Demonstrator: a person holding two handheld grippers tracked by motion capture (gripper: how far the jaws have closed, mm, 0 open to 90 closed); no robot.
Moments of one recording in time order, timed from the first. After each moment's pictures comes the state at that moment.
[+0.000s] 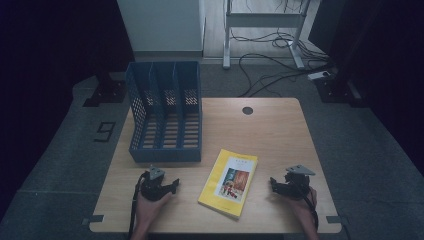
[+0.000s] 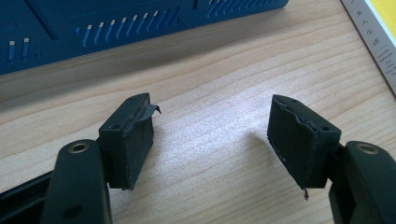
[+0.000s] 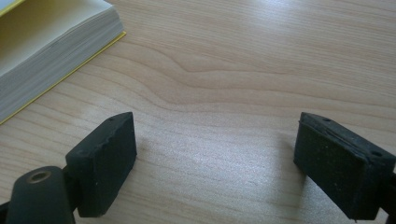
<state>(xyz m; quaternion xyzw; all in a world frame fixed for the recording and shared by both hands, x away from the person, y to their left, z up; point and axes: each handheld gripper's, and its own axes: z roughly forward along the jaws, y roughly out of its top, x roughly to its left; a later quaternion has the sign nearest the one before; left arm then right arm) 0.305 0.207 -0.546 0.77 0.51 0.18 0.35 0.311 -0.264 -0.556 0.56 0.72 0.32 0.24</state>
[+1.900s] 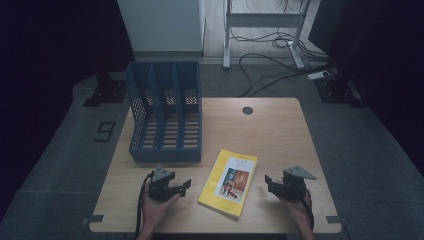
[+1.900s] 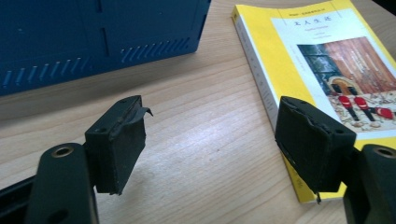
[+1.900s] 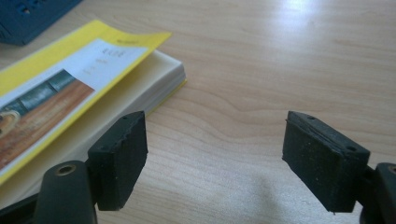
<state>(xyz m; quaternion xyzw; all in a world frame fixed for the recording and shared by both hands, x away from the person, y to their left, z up) 0.289 0.178 -0.519 0.76 0.48 0.13 0.43 0.292 -0.245 -0.530 0.54 0.70 0.40 0.24</state>
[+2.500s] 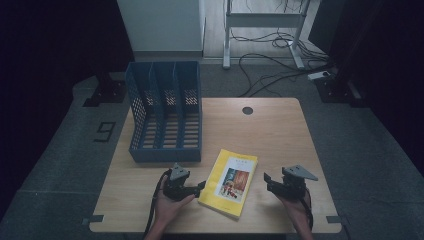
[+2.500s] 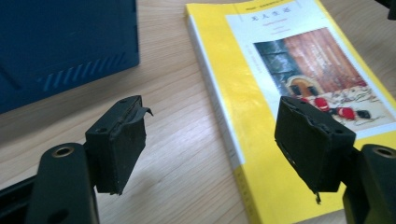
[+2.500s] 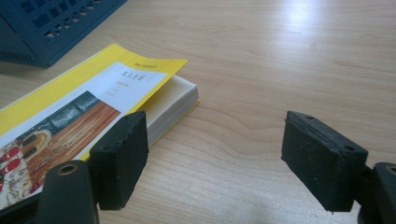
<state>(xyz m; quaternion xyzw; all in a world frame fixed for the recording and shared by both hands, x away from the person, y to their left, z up) 0.295 0.132 -0.514 0.79 0.43 0.12 0.42 0.288 -0.239 -0.518 0.54 0.69 0.42 0.25</state>
